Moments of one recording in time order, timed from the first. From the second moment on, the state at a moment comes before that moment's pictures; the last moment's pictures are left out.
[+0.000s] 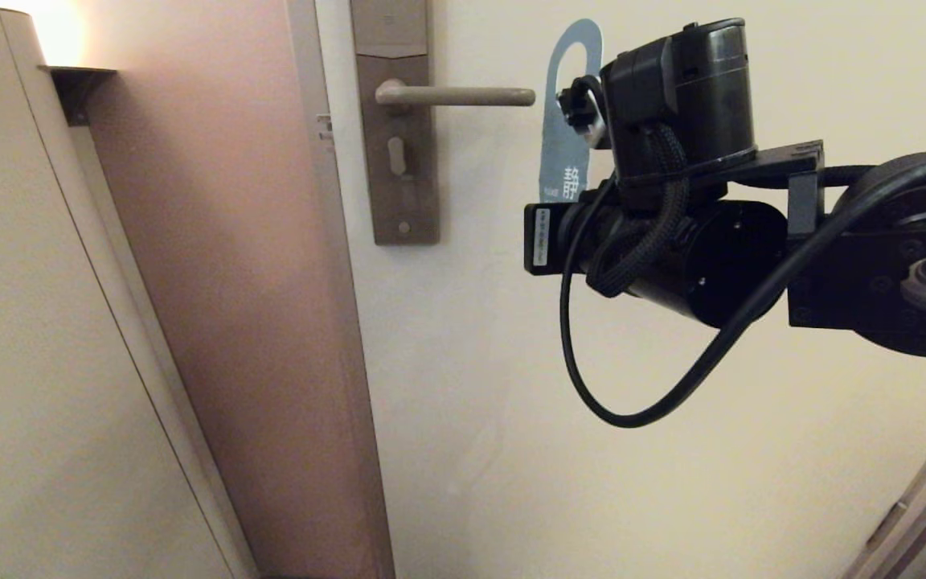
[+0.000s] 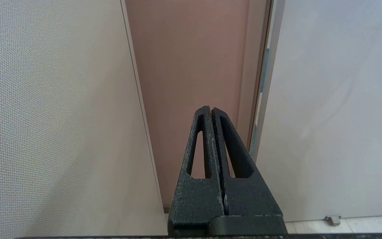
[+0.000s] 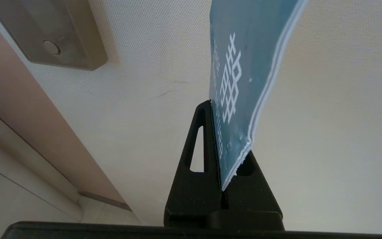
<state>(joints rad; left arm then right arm) 0.00 0.00 0.00 0.00 -0.01 0.00 0.81 1.84 -1.57 0.08 -0.61 0.26</state>
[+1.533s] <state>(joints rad) 0.00 0.00 0.00 0.00 -0.01 0.00 0.88 1.97 -1.69 0.07 -0.64 0.25</state>
